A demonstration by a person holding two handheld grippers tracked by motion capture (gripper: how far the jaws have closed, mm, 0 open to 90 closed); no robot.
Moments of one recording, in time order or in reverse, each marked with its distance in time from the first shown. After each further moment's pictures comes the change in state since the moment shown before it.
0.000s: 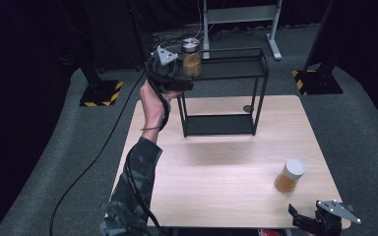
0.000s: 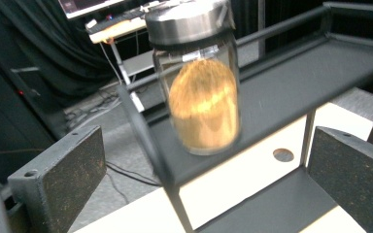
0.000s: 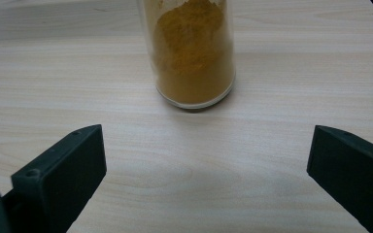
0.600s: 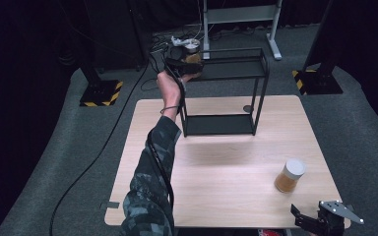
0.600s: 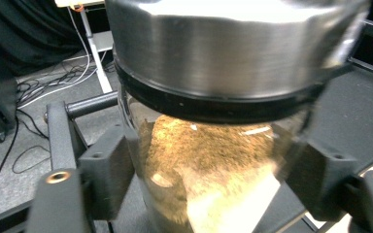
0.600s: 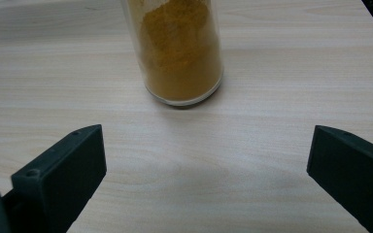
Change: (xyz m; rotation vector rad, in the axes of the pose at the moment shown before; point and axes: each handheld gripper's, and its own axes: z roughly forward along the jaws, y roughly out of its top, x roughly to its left) left arm 0.023 0.034 0.094 0.070 -0.090 -0.178; right arm -0.004 0.000 -0.002 0.005 -0.014 0.014
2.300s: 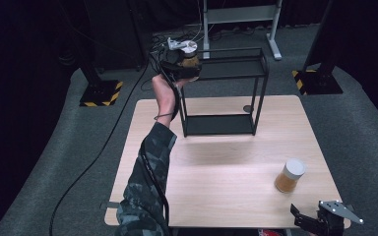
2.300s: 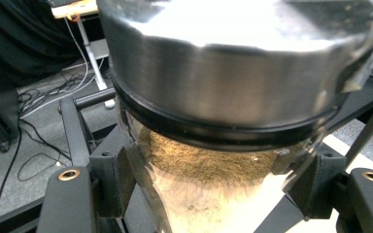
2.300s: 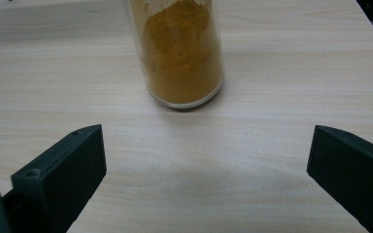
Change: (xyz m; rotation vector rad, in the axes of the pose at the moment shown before) left arm -0.003 -0.002 -0.024 -0.007 -0.025 0.034; right arm 0.003 0.001 -0.002 -0.004 -0.007 -0.001
